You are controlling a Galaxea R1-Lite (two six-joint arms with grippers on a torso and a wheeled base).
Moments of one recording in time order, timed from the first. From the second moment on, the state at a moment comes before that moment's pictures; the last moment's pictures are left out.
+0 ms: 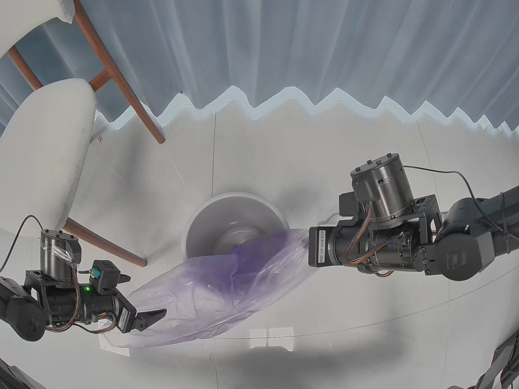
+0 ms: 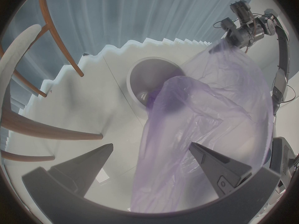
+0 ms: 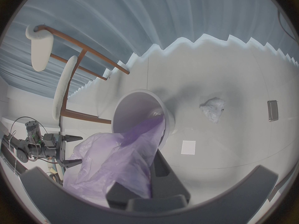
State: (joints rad) left arm -0.21 1.55 -0.32 -0.53 -0.23 0.35; right arm 0.75 1.82 -1.07 -0.11 -0.09 0.47
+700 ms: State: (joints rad) left arm -0.20 1.62 -0.35 -0.53 -0.25 0.34; right arm 0.75 1.78 -1.03 -0.11 -0.09 0.48
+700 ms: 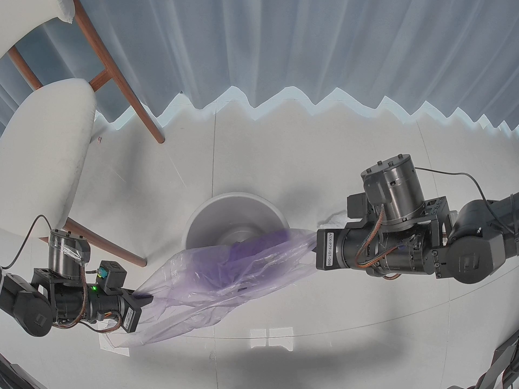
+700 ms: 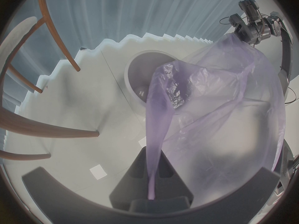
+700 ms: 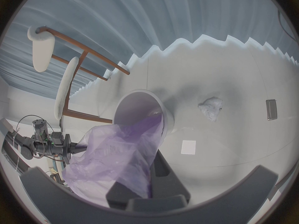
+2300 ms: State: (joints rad) left arm -0.27 1.41 -0.24 -0.85 -0.46 -0.46; right arm 0.69 1.68 -0.88 -0.27 0.15 0.52
